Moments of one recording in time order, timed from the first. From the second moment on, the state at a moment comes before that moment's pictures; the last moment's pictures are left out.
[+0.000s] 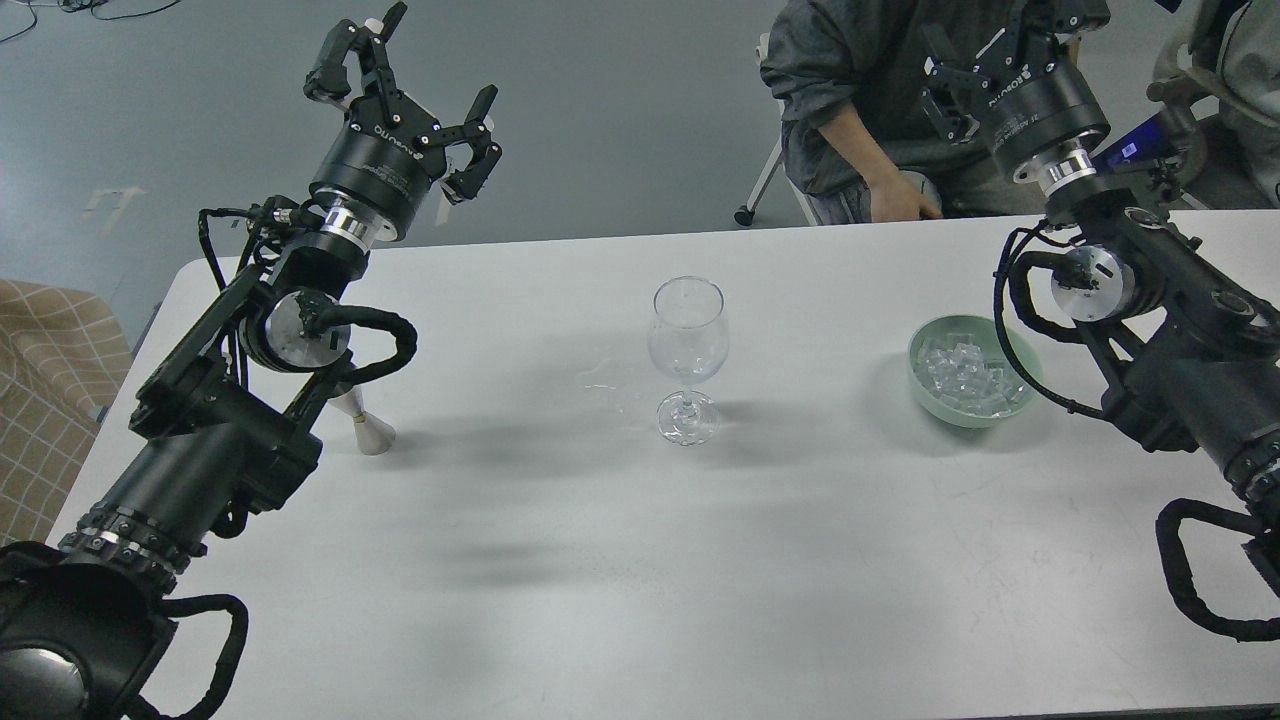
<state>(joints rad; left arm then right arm) -0.75 0.19 -1.05 -0.90 0.23 -0.32 -0.22 0.85 -0.21 1.05 0.63 -0.57 0.33 0.49</state>
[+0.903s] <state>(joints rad) -0.72 0.21 -1.12 -0.89 0.21 -0.31 -0.28 0.84 -0.16 1.08 0.62 -0.57 0.31 0.49</state>
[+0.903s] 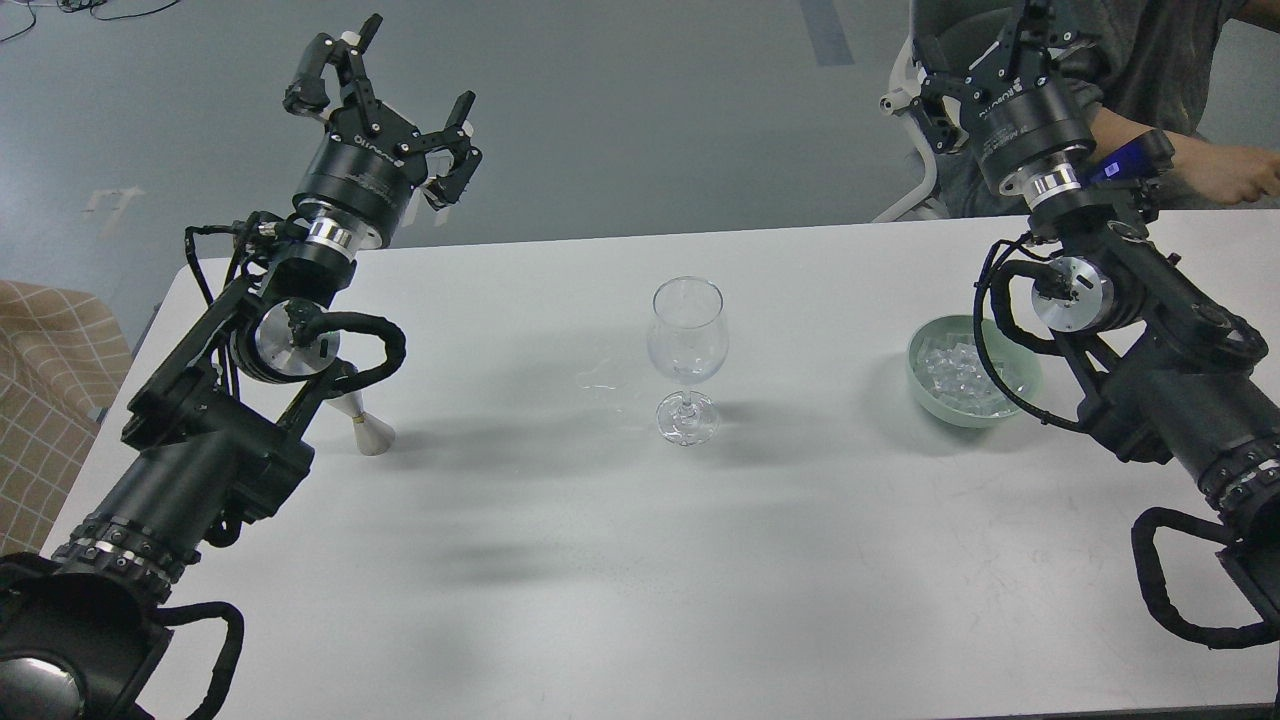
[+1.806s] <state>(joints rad) -0.69 0.19 -1.11 -0.89 0.23 -0.32 -0.30 0.87 -0.14 1.03 0.59 -0.52 0.30 0.39</state>
